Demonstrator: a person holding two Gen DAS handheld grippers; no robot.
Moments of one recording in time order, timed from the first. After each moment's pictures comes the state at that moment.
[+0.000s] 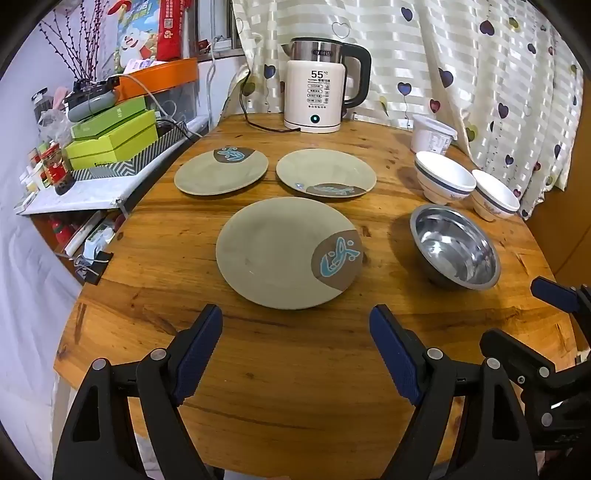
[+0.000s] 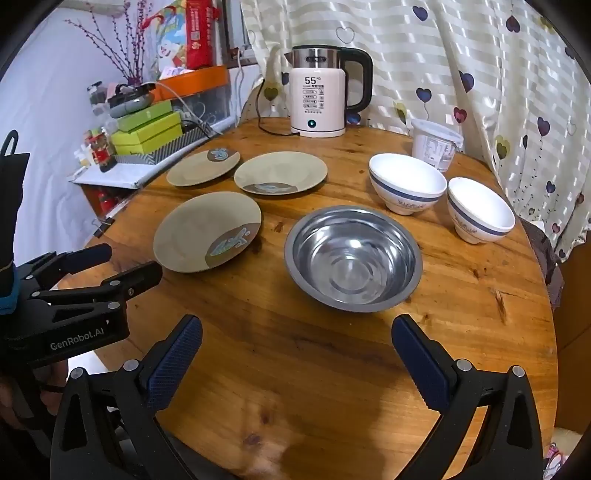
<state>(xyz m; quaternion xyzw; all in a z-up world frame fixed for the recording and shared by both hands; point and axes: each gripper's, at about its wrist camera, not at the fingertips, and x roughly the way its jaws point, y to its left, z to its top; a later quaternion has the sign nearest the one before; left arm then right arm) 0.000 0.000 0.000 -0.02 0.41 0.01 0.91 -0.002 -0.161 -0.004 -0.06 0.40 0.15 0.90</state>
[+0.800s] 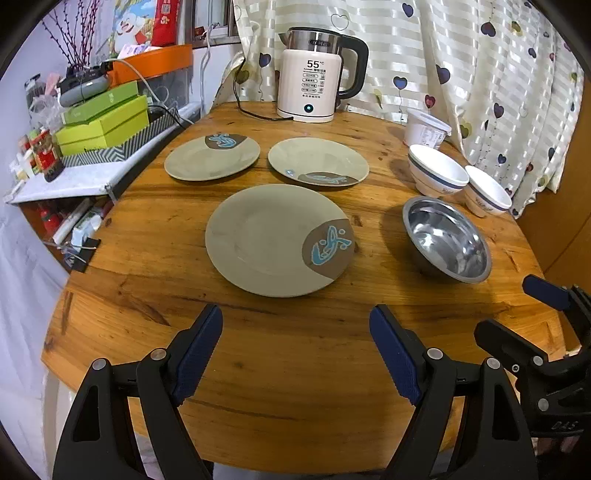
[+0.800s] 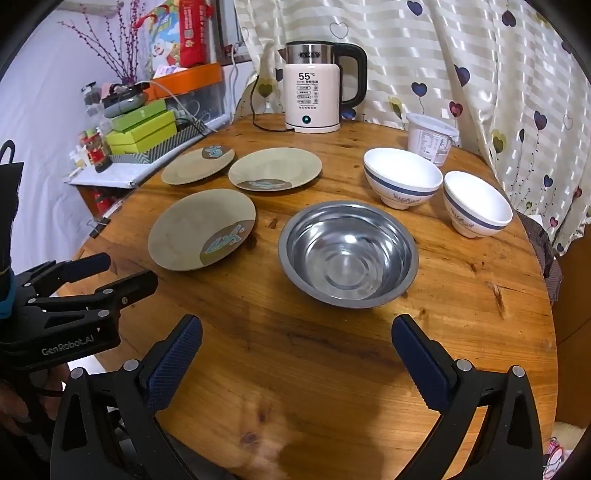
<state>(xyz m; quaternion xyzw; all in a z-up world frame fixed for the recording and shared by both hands) 0.000 0.002 -0.007 -0.05 0.43 -0.01 0.90 0.001 -0.163 -0.005 -0.05 0.41 0.14 0.90</state>
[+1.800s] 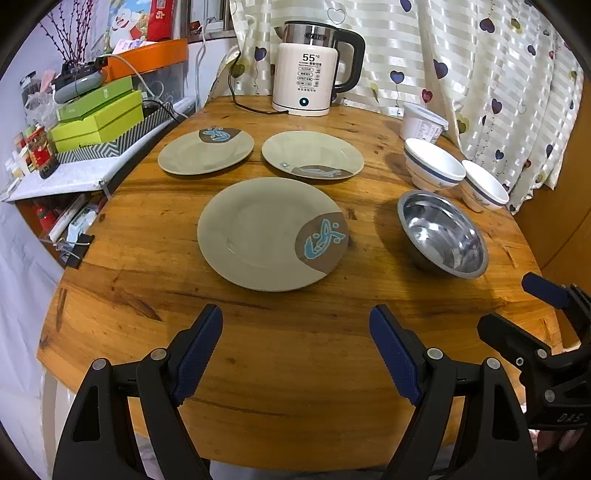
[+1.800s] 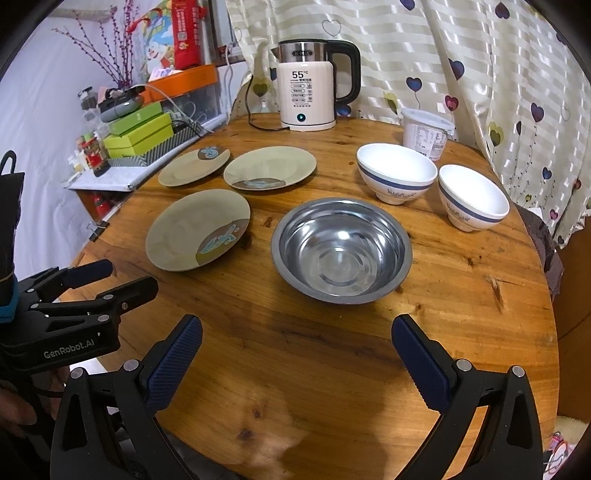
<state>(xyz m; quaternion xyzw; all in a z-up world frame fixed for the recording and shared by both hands) 0.001 -0.002 -0.007 -0.05 0.44 -0.02 0.90 -0.002 -0.171 -0.006 -0.04 0.41 0.14 0.90</state>
